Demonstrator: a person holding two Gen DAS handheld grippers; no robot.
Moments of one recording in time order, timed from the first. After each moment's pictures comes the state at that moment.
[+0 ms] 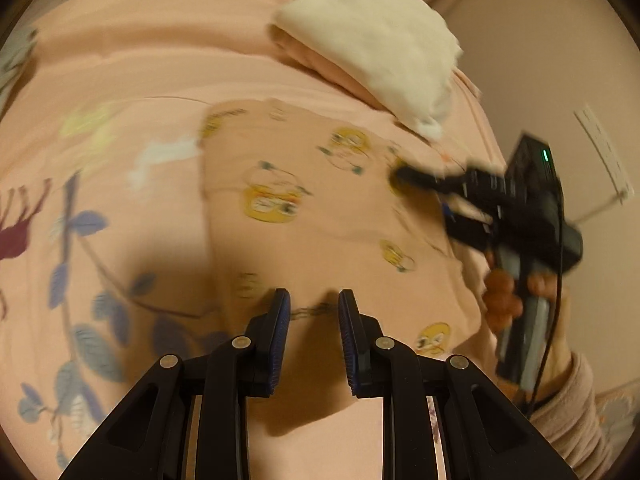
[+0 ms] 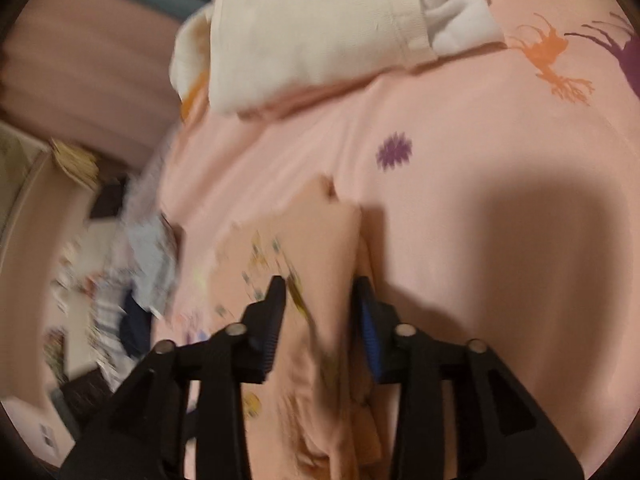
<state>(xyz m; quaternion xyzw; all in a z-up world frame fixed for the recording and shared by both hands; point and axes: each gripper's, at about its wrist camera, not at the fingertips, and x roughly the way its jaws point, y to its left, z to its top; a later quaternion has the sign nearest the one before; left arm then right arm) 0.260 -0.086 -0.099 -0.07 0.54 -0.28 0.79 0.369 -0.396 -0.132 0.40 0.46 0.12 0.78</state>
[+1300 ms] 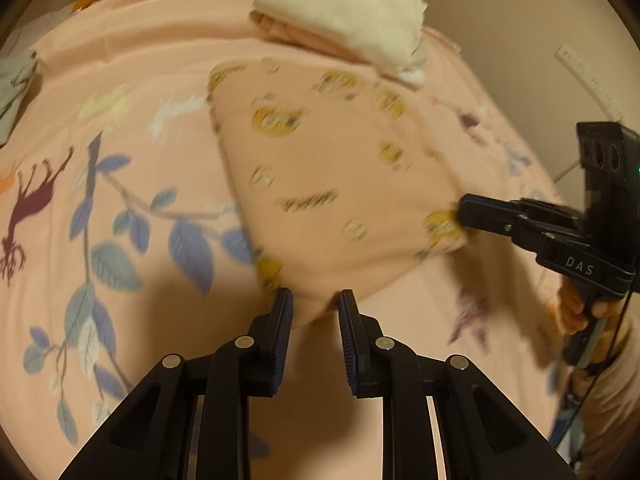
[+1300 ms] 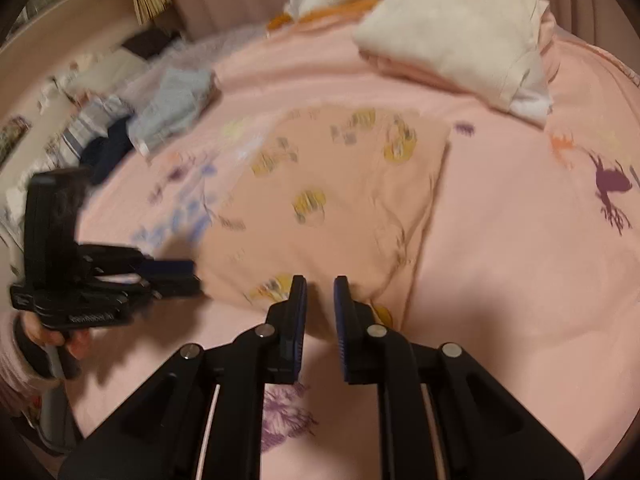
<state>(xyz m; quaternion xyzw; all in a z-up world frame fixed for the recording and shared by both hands) 0.201 -0.069 -0.120 0.01 0.53 -0.28 0.80 0.240 -0.322 -0.093 0.06 0.48 0.19 0.86</state>
